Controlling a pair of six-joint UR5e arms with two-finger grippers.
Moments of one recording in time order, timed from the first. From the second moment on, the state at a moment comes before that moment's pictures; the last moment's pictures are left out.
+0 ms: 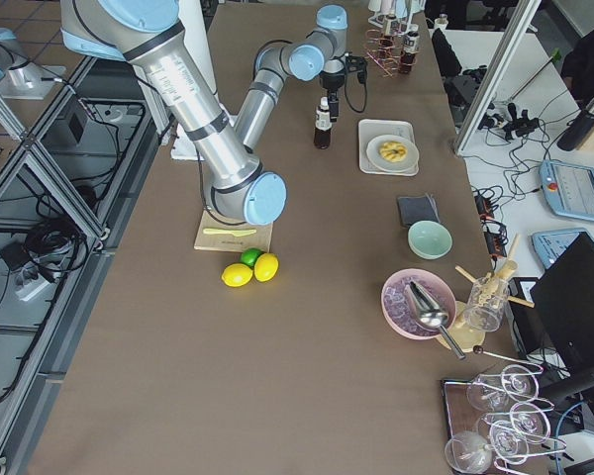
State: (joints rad) left arm -1.57 -1.47 -1.72 -1.94 -2.28 -0.15; right arm 0.74 -0.88 1.97 -1.88 2.04 0.99
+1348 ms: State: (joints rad) left arm -1.57 -1.47 -1.67 -1.88 -2.29 -0.15; right arm 0.58 -0.68 1.78 -1.93 1.91 1.06
